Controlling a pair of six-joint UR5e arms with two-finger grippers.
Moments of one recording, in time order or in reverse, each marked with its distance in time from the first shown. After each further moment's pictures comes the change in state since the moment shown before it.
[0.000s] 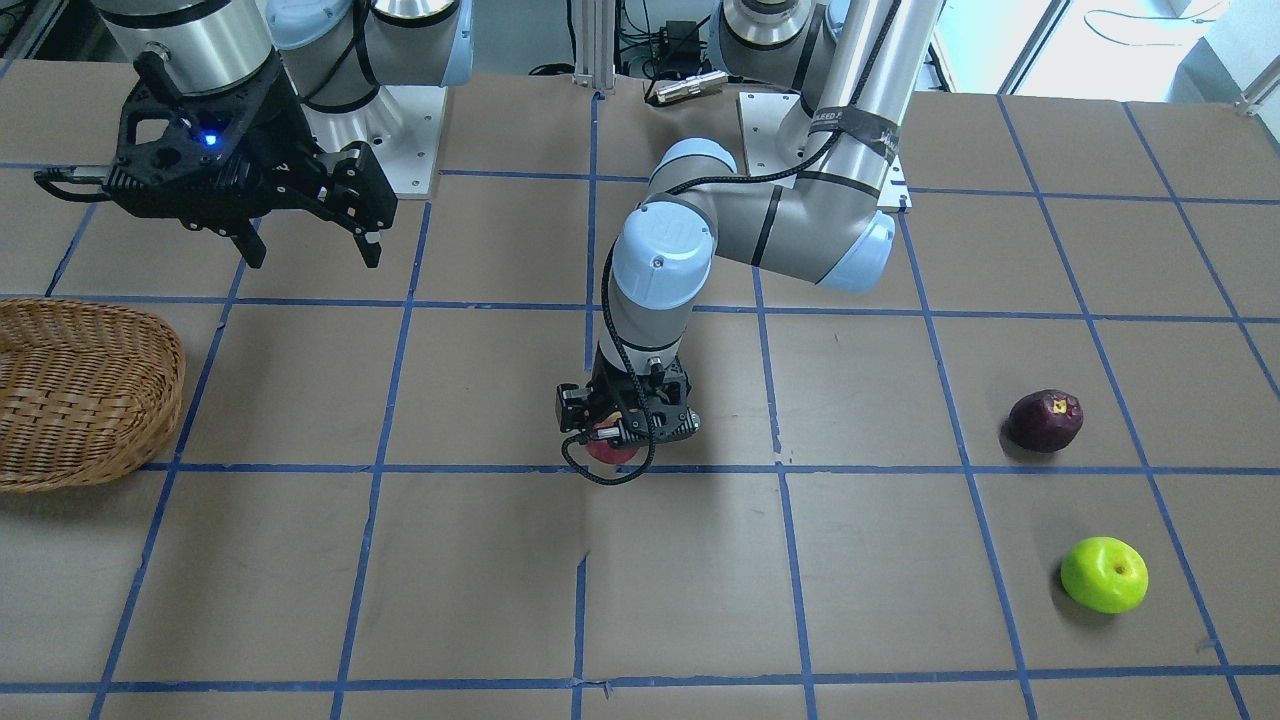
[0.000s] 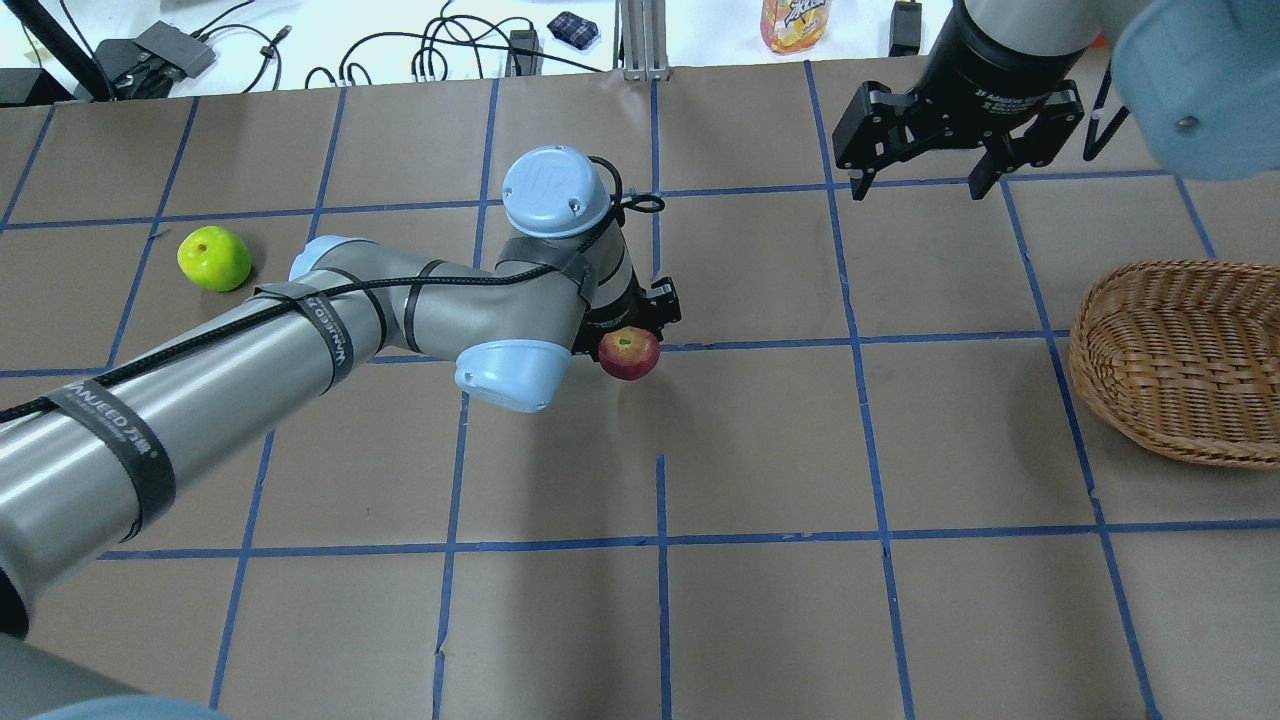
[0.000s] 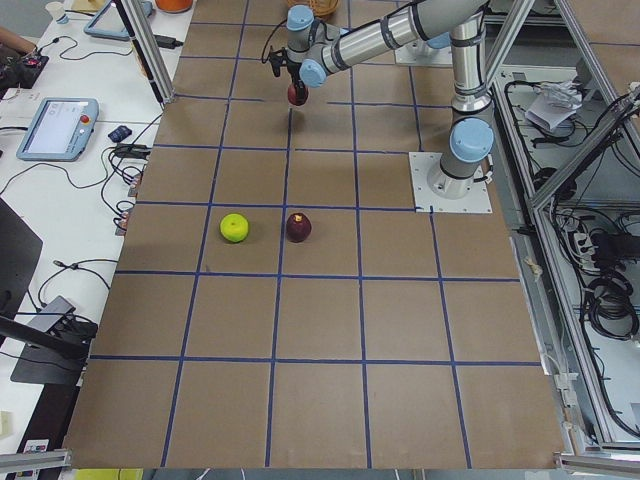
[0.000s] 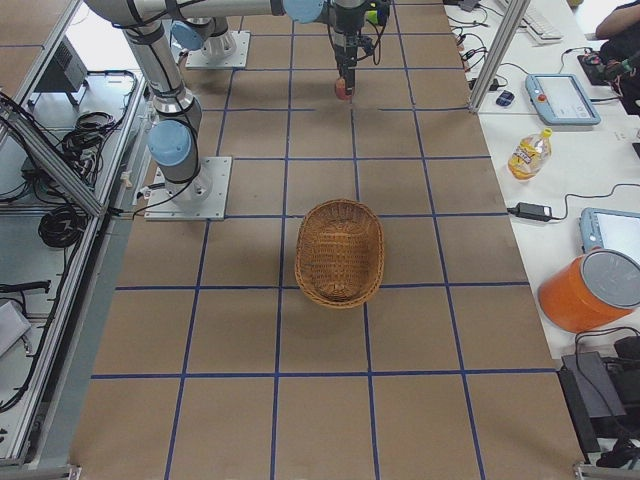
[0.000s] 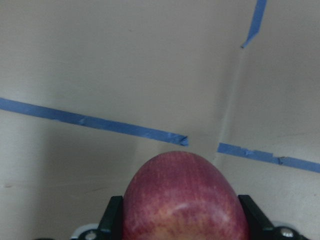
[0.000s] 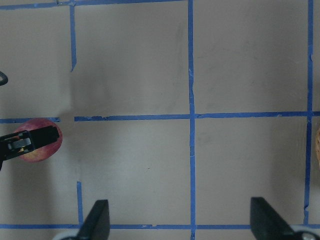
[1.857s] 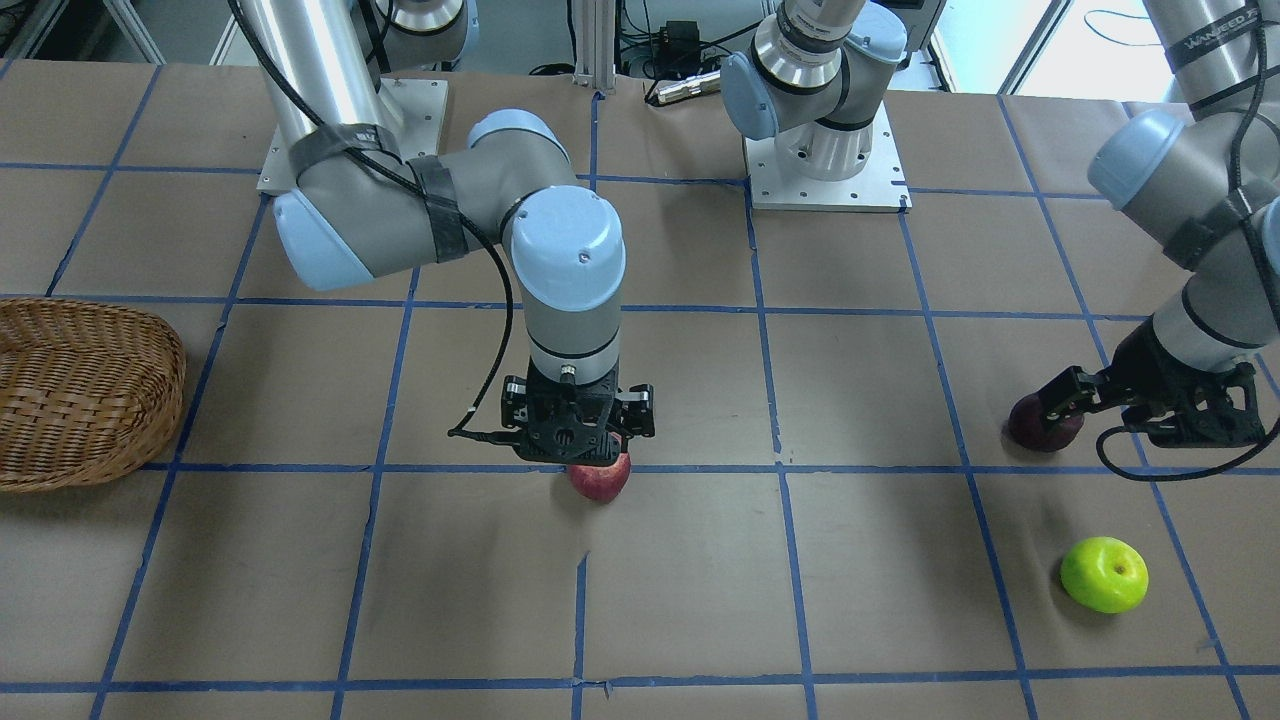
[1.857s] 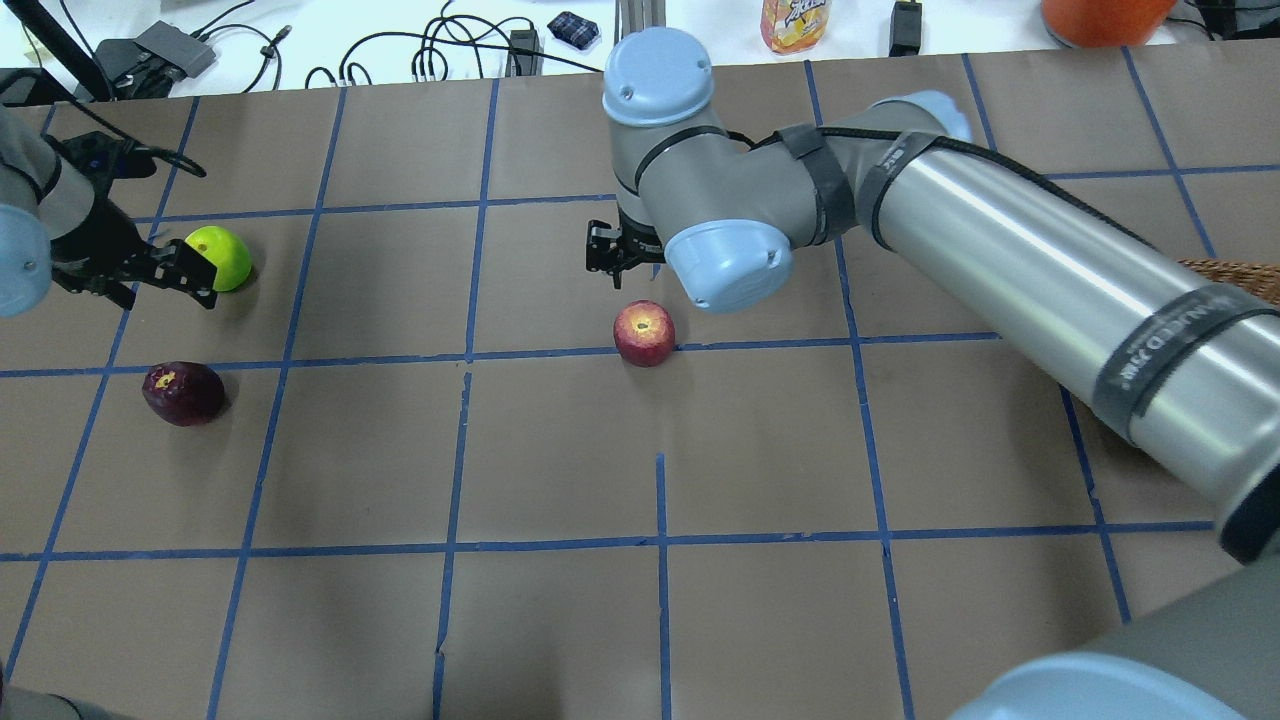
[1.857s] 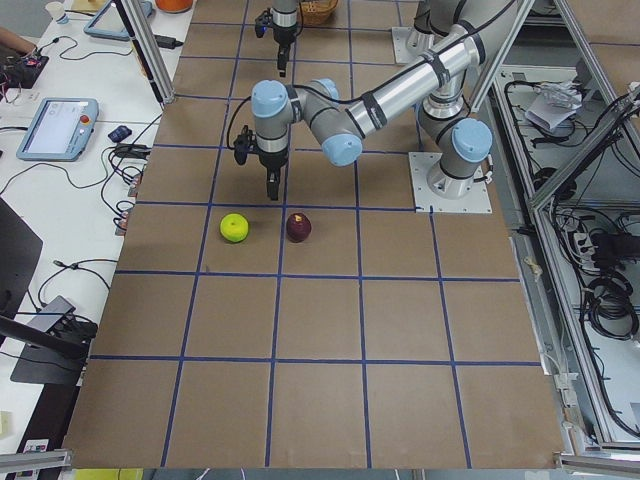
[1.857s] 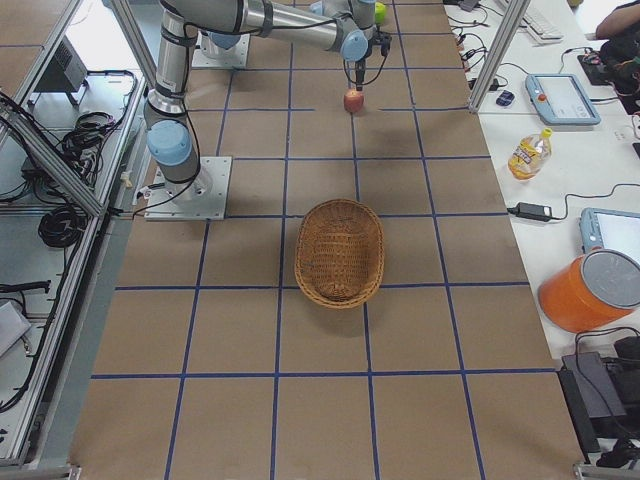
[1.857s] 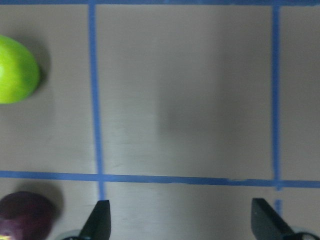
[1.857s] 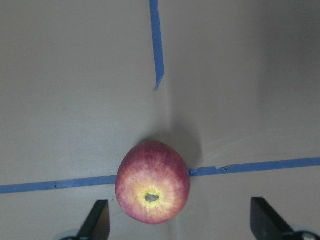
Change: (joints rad) left arm 0.853 0.178 0.021 -0.277 0.108 1.105; right arm 0.359 0.480 0.007 -0.459 -0.069 0.415
